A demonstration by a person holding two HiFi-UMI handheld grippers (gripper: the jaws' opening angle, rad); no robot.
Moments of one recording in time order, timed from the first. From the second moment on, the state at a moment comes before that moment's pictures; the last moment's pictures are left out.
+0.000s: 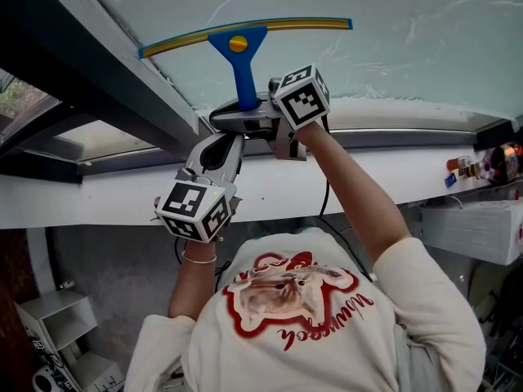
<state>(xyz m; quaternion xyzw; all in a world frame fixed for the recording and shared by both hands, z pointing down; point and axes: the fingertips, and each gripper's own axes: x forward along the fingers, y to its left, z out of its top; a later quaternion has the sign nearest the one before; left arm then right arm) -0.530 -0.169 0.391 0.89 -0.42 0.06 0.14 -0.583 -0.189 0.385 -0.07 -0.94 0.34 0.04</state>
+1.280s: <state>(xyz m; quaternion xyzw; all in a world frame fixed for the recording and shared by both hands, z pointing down) -0.530 -0.152 0.469 0.88 -0.41 0.11 0.21 -0.583 -0.174 0.464 -0.07 -0.91 0.42 0.03</state>
